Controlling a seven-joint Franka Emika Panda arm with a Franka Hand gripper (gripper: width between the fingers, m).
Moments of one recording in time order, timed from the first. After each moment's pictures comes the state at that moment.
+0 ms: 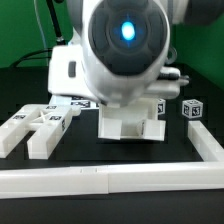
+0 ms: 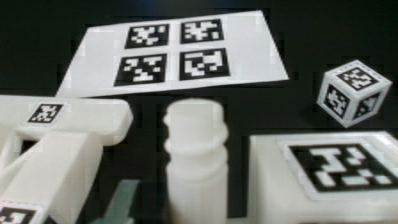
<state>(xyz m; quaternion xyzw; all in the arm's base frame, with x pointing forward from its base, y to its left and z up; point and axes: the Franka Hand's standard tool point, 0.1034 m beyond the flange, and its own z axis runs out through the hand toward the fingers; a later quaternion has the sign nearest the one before) 0.531 0.004 0.077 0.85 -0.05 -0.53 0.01</state>
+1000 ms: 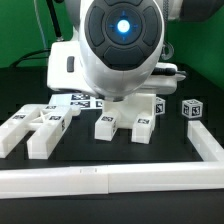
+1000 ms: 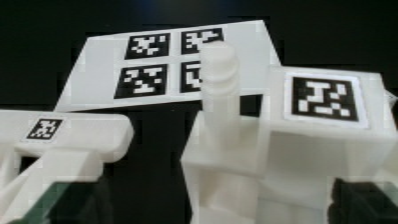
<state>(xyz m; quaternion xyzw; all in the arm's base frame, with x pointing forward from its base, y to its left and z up) 0.522 0.002 0.078 0.85 -0.06 -0.52 0.00</state>
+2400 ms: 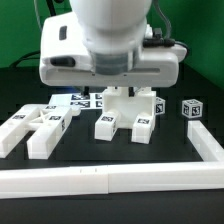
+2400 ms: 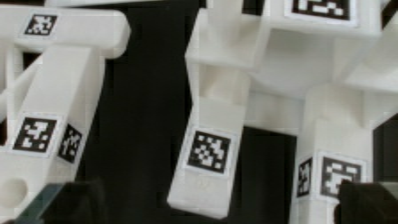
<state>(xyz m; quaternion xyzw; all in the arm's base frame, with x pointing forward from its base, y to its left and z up) 0.562 -0.005 0.083 0.94 -0.05 -0.34 -0.01</state>
